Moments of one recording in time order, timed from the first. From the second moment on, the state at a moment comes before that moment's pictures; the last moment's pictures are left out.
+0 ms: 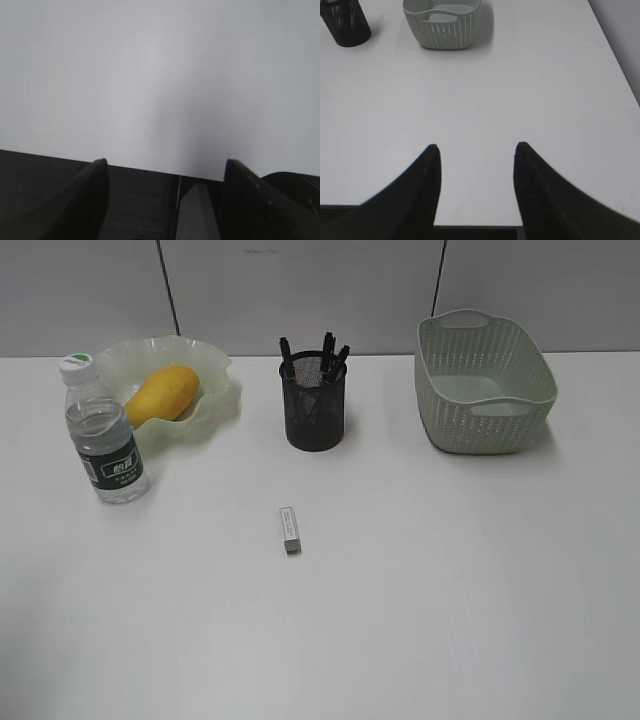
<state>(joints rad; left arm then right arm) -0.06 0.92 -0.82 0.10 1.22 -0.22 0.04 -0.01 -0.50 0.03 1.04 -0.01</state>
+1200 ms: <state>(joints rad) -0.70 1.85 -1.48 0.05 1.02 -0.58 0.04 -0.01 -0.50 0.03 1.04 -0.01</state>
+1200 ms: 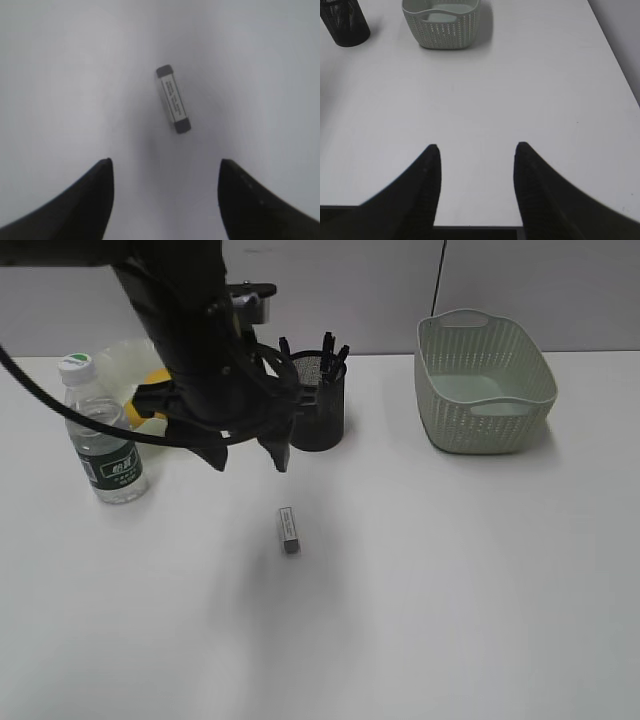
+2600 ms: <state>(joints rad) -0.67 2.20 -1.59 -0.01 0.90 -0.69 0.04 -0.01 -0.50 0.03 1.04 -0.01</state>
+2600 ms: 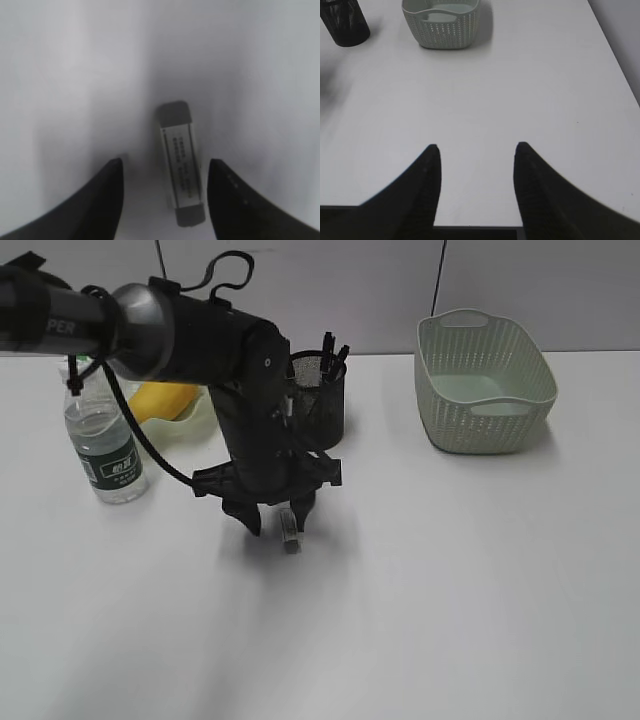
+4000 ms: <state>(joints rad) -0.67 2.24 -1.60 0.01 0.98 -0.41 0.04 -0.01 -0.50 0.03 1.04 -0.01</state>
